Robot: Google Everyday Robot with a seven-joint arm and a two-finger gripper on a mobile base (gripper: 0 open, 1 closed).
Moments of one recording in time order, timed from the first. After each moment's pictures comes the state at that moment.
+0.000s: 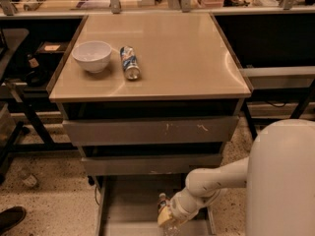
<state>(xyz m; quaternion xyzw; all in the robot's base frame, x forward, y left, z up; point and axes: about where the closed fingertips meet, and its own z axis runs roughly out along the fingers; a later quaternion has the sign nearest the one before) 0.390 -0.046 0.361 0.05 -0.97 -0.24 0.07</state>
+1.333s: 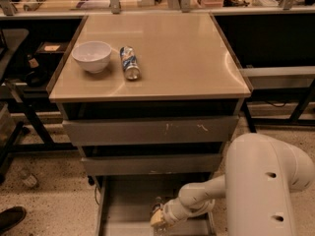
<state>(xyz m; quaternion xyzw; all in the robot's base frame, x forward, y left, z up) 0.418 -0.005 0.245 -0.02 -0.96 -0.28 0.04</state>
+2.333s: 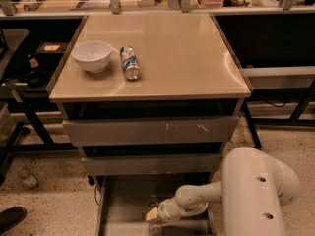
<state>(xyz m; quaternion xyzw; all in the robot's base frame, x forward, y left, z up) 0.451 0.018 0.191 -0.03 -0.95 -0.32 0.02</state>
